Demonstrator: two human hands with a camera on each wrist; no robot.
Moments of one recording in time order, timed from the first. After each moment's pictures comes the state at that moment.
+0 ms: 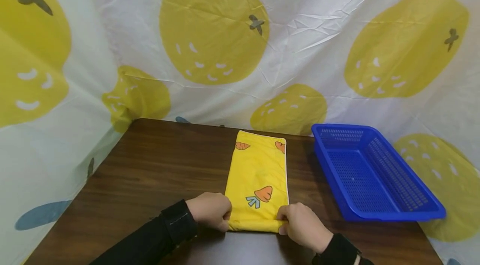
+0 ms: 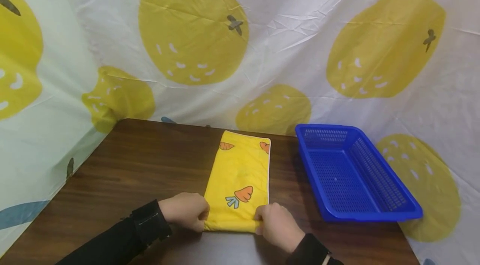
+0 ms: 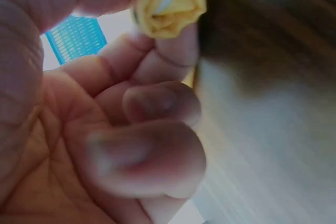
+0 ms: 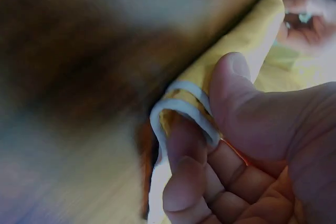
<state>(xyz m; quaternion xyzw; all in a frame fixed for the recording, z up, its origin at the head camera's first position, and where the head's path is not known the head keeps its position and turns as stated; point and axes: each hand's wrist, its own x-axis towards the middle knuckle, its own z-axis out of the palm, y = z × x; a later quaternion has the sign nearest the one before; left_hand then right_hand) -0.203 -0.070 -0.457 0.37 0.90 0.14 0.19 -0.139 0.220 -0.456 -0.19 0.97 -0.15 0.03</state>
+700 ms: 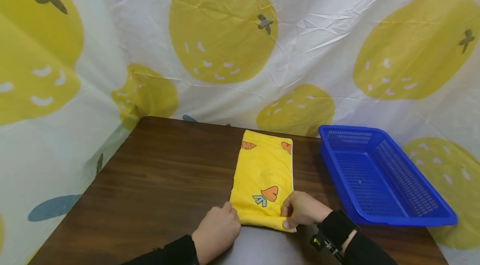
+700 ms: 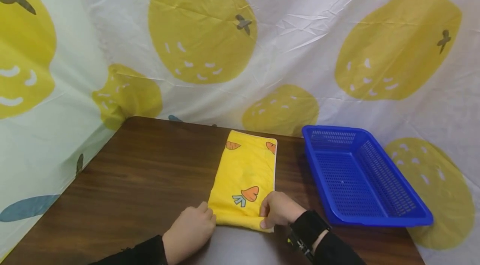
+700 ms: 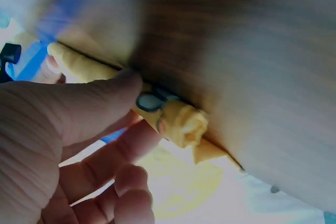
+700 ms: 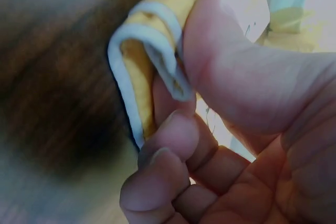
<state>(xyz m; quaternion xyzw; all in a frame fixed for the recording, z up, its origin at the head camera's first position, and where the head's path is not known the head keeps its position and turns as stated) -0.135 -0.056 -0.473 0.40 0.89 -0.13 -0.15 -0.181 0.224 -0.440 -0.14 0.95 -0.20 0.20</state>
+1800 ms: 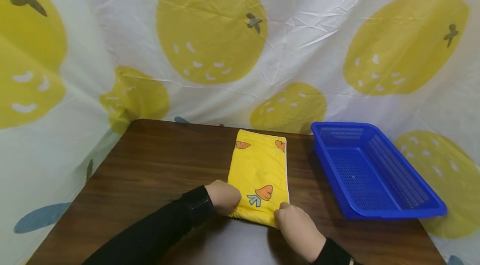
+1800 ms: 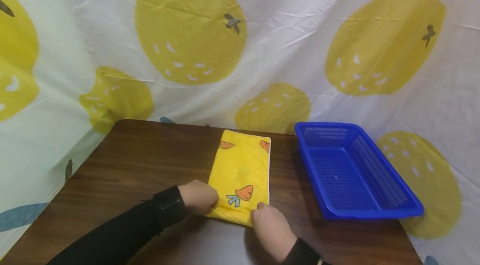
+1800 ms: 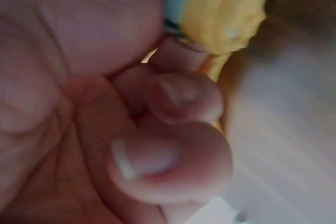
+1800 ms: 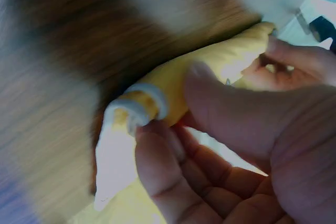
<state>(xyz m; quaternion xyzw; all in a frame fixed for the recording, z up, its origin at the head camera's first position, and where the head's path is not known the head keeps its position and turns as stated) -0.223 -0.033 -0.438 0.38 0.91 -0.06 0.16 -0.127 0.197 -0.462 -0.23 0.97 -0.04 -0.11</state>
